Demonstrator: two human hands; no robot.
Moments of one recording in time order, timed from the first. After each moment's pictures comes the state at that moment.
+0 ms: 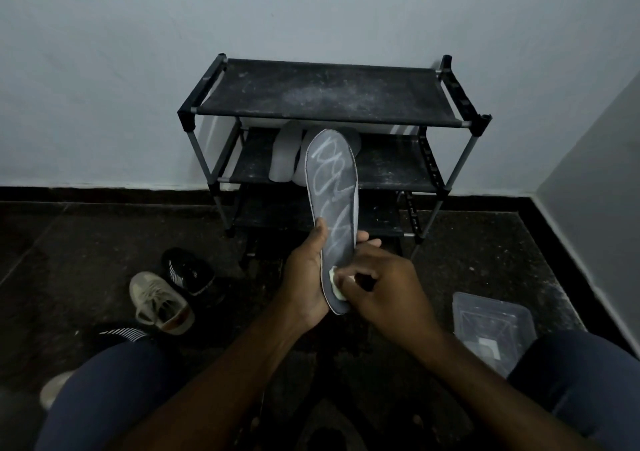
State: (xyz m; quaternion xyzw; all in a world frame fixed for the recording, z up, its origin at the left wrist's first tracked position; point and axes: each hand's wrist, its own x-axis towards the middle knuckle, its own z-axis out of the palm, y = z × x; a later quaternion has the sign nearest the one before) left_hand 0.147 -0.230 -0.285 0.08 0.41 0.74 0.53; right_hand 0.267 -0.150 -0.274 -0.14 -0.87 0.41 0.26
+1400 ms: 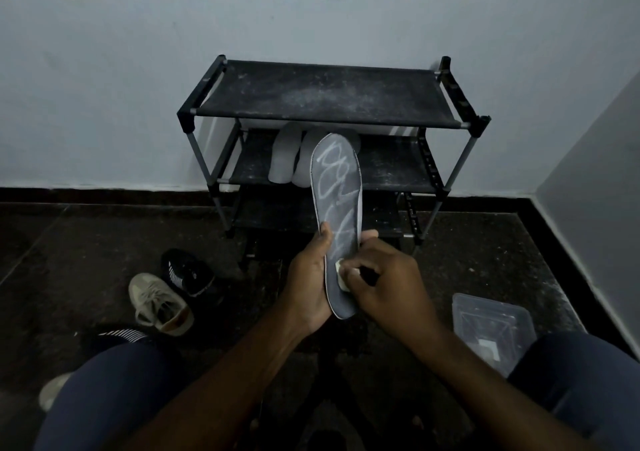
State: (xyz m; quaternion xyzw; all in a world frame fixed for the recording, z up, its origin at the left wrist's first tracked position) left_hand 0.150 -0.226 -0.293 0.09 0.38 0.74 0.55; right_hand 0.267 -0.145 -0.275 -0.16 -0.87 0.37 0.27
